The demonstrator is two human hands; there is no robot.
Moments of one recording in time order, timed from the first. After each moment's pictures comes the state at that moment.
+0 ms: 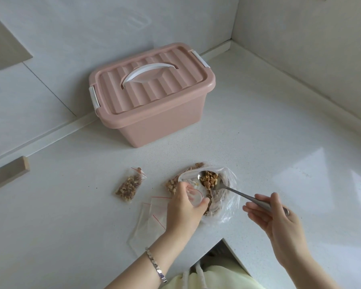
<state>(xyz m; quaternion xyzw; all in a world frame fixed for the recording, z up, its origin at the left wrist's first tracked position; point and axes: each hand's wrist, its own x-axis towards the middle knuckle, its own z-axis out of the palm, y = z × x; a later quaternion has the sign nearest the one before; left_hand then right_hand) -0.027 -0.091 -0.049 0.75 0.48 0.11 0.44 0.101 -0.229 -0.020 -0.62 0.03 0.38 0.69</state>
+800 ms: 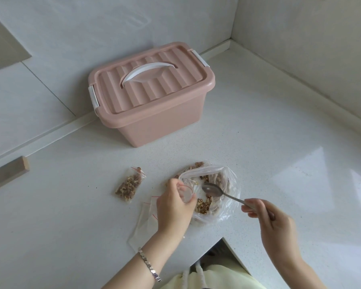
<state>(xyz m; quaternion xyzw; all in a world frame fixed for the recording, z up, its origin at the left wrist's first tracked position) -0.036 -0.082 -0.050 0.77 0.50 0.17 0.35 0.092 -0.233 -0.031 -0.79 -0.26 0.20 0.51</state>
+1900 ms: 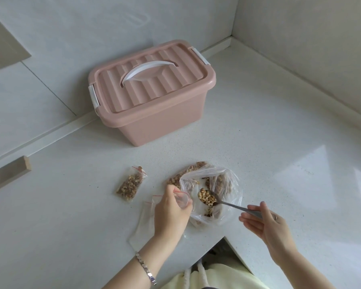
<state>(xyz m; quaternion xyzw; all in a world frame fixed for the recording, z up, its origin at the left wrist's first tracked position) -0.049 -0.083 -0.058 0.75 0.53 0.11 0.38 0.102 -0.238 -0.062 -0.67 0.08 0.43 0.60</state>
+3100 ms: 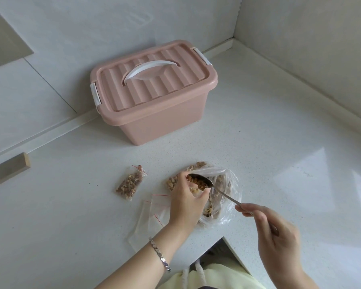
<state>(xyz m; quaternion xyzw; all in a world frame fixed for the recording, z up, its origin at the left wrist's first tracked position) -0.015 -0.087 -0.046 0.70 0.47 0.19 0.50 0.065 -0.226 0.001 -0.74 -0.32 0.13 0.57</state>
